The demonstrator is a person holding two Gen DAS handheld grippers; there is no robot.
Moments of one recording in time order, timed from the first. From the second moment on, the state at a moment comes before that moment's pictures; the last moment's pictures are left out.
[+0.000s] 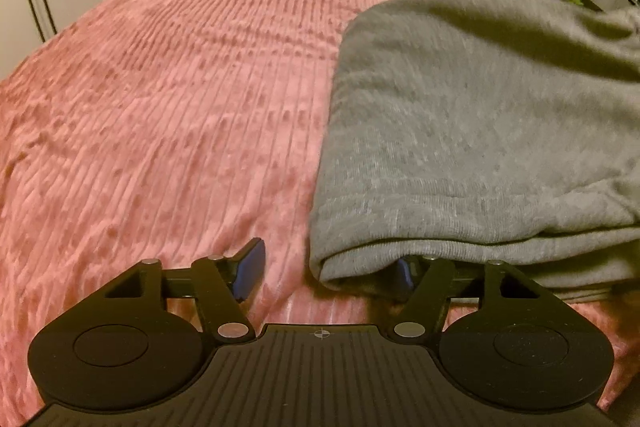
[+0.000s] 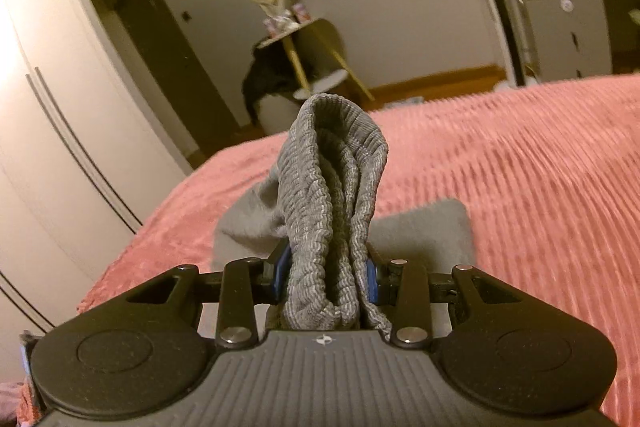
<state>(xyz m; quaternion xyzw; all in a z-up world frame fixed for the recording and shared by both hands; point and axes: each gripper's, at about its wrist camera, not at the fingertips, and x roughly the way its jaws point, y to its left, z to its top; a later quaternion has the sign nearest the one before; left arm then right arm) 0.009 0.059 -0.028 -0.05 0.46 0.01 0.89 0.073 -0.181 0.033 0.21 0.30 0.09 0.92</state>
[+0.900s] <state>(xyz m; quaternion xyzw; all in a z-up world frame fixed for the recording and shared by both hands) 0.021 0.041 -0.002 -0.08 0.40 0.03 0.91 0.044 -0.190 -0.001 0.13 0.32 -0.01 0.94</state>
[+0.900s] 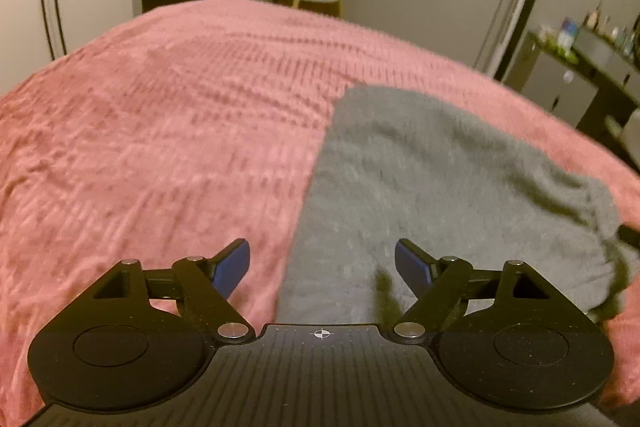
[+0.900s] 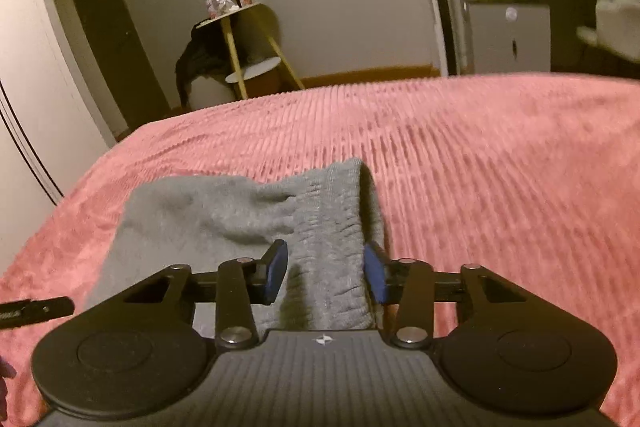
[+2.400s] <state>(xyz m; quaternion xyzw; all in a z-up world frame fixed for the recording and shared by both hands) 0.116 0.005 -0.043 0.01 0.43 0.03 0.90 0.142 -0.120 -0.018 -0.02 0.36 0.04 0.93</state>
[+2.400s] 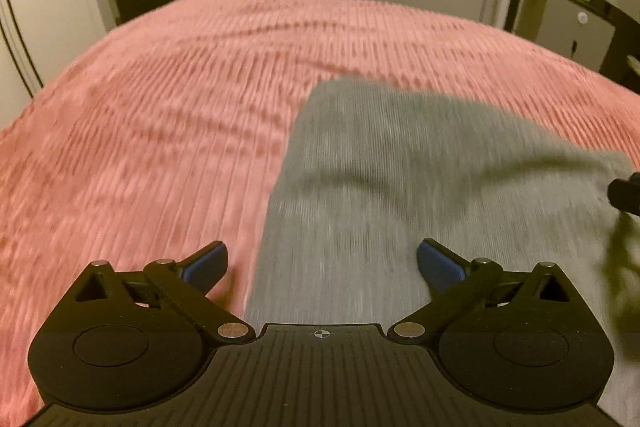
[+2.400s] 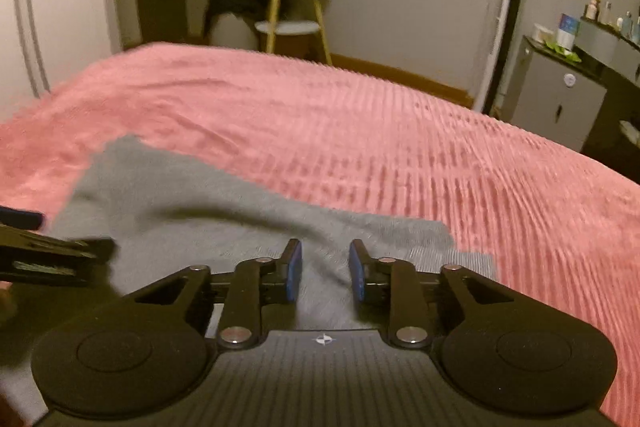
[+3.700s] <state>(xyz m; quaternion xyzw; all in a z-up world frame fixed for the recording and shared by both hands) 0.029 0.013 -0.028 -0.08 0.46 0.04 0.88 0.054 -0.199 -0.063 0.42 0.41 0.01 0.81</state>
